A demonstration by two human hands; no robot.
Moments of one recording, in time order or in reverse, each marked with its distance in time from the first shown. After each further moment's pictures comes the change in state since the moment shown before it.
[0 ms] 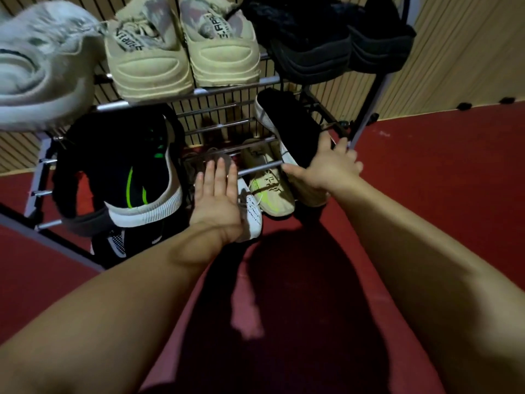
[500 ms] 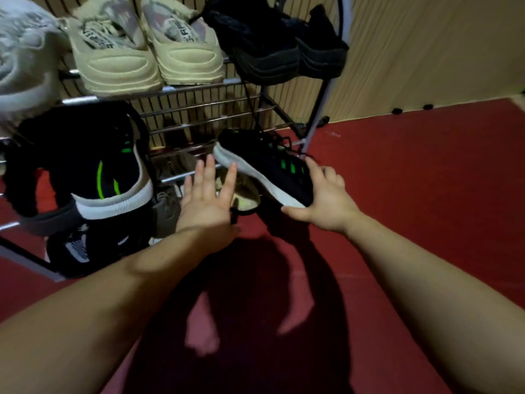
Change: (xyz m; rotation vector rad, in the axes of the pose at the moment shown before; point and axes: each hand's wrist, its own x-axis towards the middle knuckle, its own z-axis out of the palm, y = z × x) left_hand -0.033 0.018 -0.008 -0.263 0.139 0.223; right_hand -0.075 0.078 -0.001 0.107 0.040 -0.228
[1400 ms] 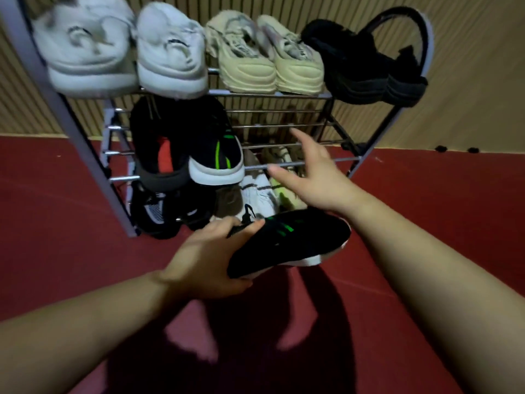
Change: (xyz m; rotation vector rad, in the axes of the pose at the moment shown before) left_hand -0.126 -0.091 0.001 -0.129 0.063 0.261; right_hand -0.022 -0.156 -0.002 0.206 -0.024 -0.318
